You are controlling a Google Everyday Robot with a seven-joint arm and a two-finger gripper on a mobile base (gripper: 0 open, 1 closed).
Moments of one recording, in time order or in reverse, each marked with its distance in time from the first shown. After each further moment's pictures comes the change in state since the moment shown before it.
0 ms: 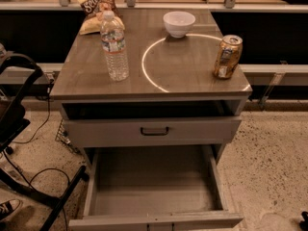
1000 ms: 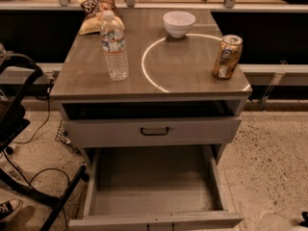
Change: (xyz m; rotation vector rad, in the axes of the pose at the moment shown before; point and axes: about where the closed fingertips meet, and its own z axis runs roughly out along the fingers) arm -0.013 -0.025 0.023 -0.001 0.006 -0.048
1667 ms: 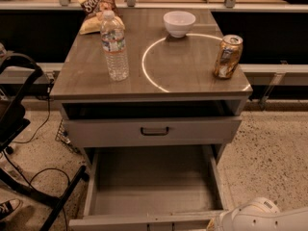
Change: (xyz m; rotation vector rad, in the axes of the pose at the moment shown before) arm -0.031 -0.084 0.095 0.023 -0.105 -0.094
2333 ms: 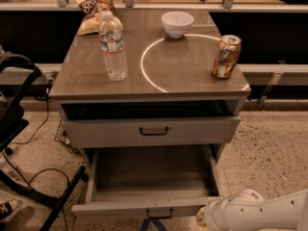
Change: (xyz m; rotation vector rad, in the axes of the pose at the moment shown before) arm -0.019 -0.045 0.039 0.050 -0.068 -0.037
